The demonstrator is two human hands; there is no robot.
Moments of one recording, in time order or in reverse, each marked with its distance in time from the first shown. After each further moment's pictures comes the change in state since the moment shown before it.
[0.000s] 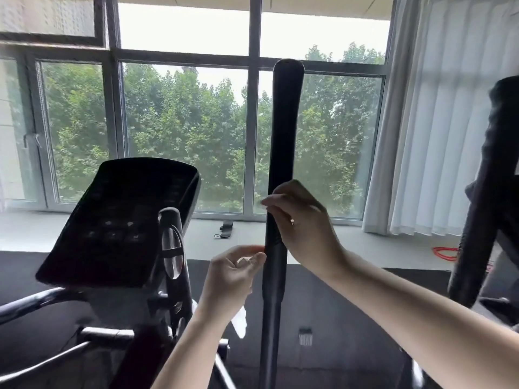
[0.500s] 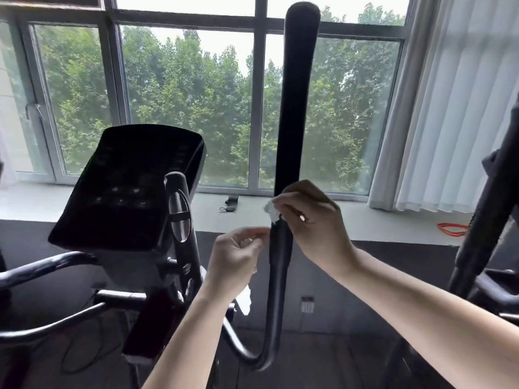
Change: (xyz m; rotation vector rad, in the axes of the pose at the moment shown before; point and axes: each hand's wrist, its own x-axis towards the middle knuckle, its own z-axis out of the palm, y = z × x) left_hand -0.021 -0.009 -0.003 0.011 0.016 -0.075; right_hand -0.051 -0.007 0.007 0.050 -0.003 0.063
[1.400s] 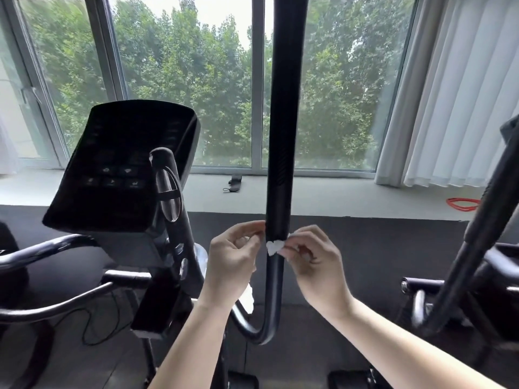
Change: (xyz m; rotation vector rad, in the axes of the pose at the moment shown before) left_hand -0.019 -0.038 0.012 -0.070 0.088 -0.033; right_hand -0.128 0.000 0.025 0.333 0.004 0.476
